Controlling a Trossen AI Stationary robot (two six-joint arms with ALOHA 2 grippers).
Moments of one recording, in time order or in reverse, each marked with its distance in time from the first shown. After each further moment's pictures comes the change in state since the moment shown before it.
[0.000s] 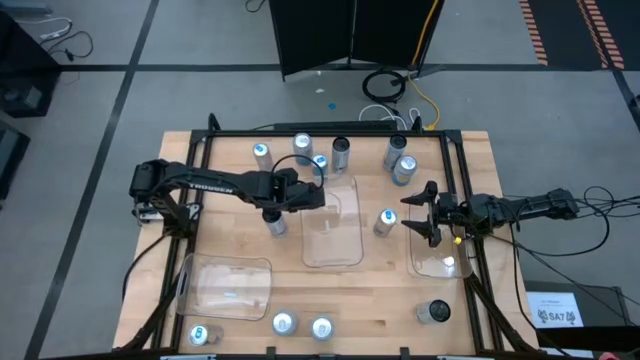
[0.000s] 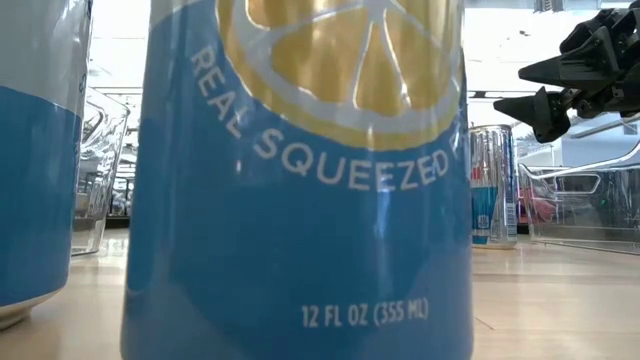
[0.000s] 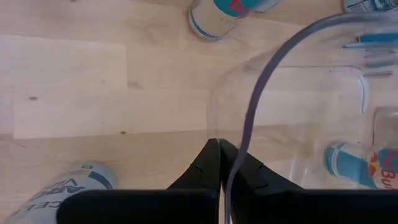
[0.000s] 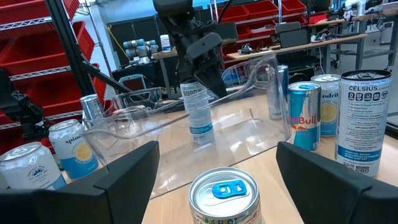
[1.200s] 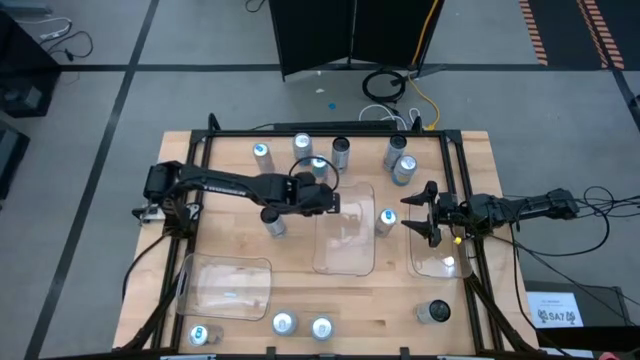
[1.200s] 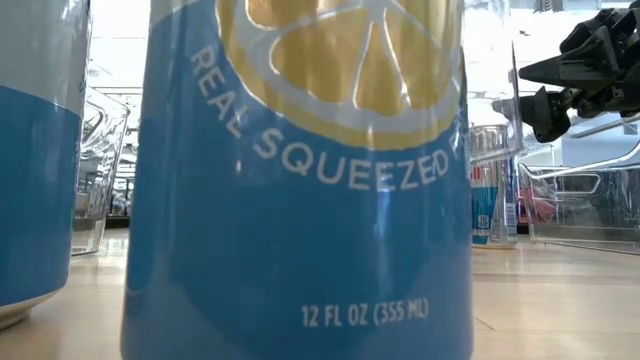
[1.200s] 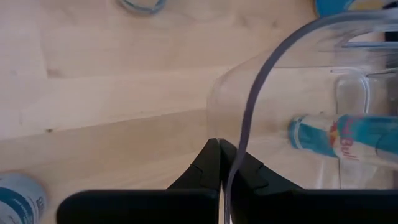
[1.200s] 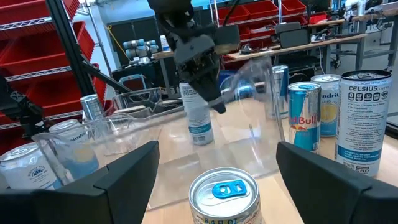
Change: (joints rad) left arm -0.001 0.113 0.097 0.110 0.072 0.103; right arm 0.000 0.000 0.000 0.000 0.000 0.000
